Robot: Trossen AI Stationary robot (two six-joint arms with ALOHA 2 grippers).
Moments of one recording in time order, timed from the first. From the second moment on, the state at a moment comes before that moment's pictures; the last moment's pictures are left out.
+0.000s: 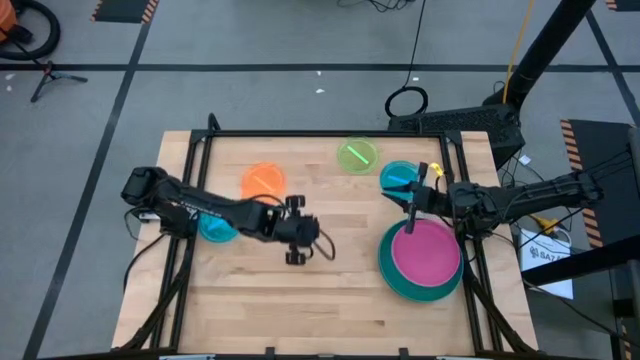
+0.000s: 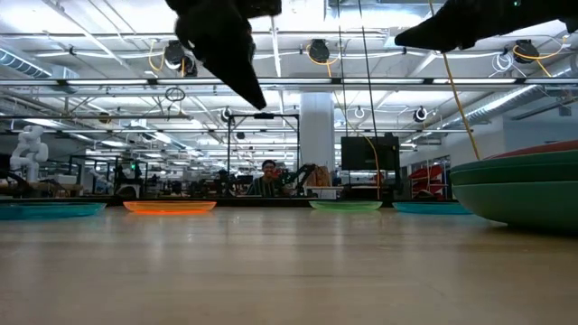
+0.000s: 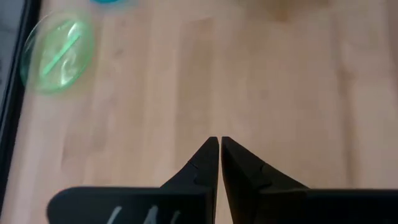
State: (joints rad) left arm -0.21 1.68 1.29 -0.63 -0.35 -0.05; right arm 0.13 0.69 0.43 0.13 0.41 -0.23
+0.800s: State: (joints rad) left arm -0.36 1.44 1.09 -0.66 -0.54 -0.02; right arm 0.07 1.27 0.80 0.11 0.44 0.00
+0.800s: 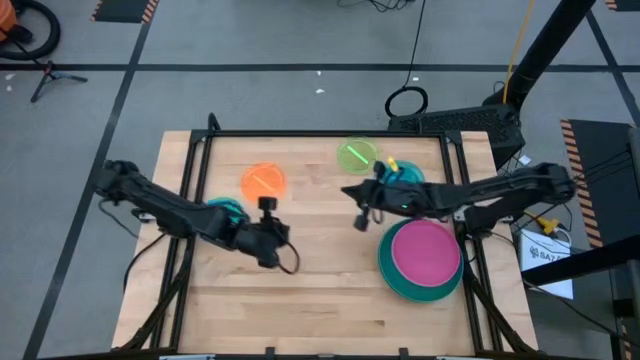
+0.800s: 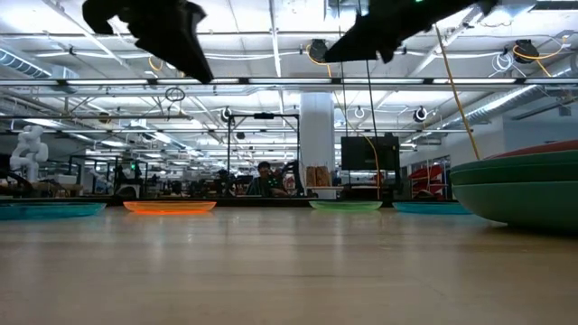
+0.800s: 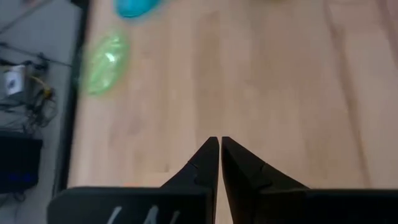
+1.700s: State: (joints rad) left arm -0.32 0.85 0.71 -0.79 -0.88 -0.35; right arm -0.19 2.06 1.54 0.04 0.33 0.18
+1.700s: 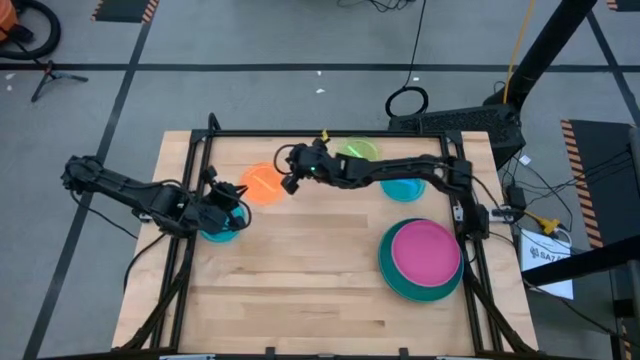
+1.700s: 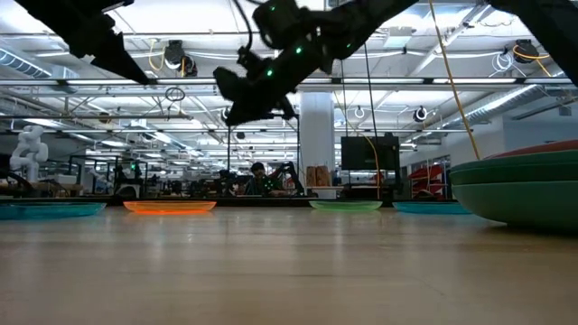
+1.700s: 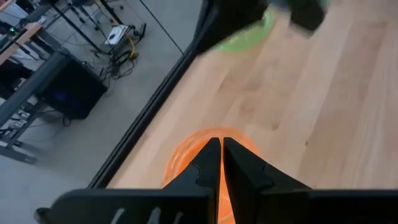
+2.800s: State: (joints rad) left arm -0.32 0.85 0.71 -0.79 -0.92 -0.33; right arm -0.23 2.36 1.65 0.07 0.21 0.52
